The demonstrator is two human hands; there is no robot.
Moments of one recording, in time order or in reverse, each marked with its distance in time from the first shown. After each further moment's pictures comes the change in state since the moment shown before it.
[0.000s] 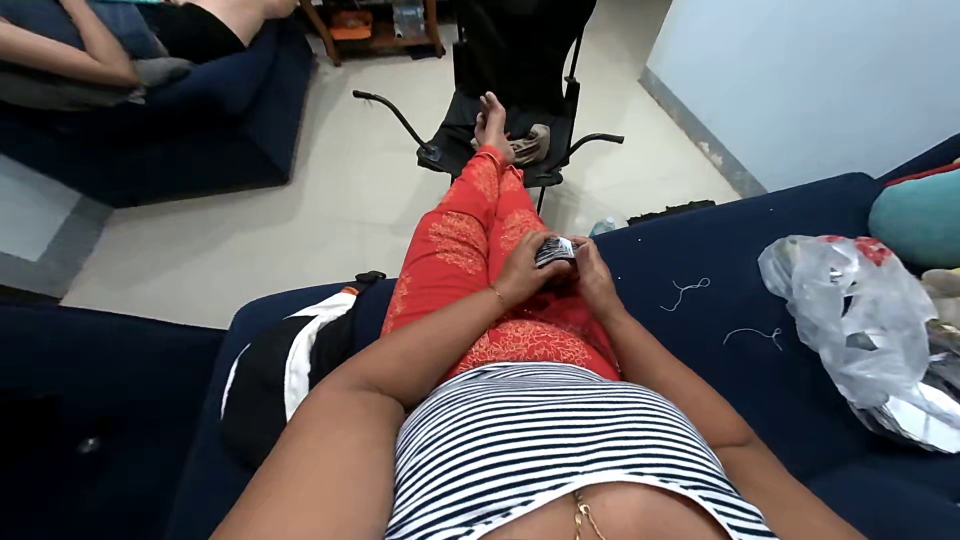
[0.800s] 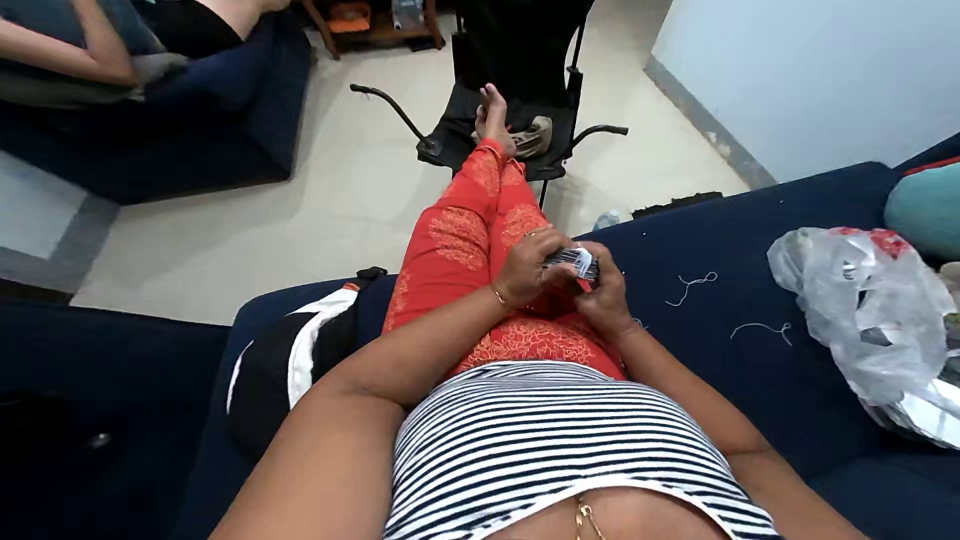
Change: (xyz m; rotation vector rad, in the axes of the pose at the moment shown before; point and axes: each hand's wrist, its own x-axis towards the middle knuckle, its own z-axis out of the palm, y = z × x) left_hand -0.005 0.010 -0.003 0.036 0.155 0.466; right_hand -0.021 0.006 -0.002 -0.207 0.101 -0.486
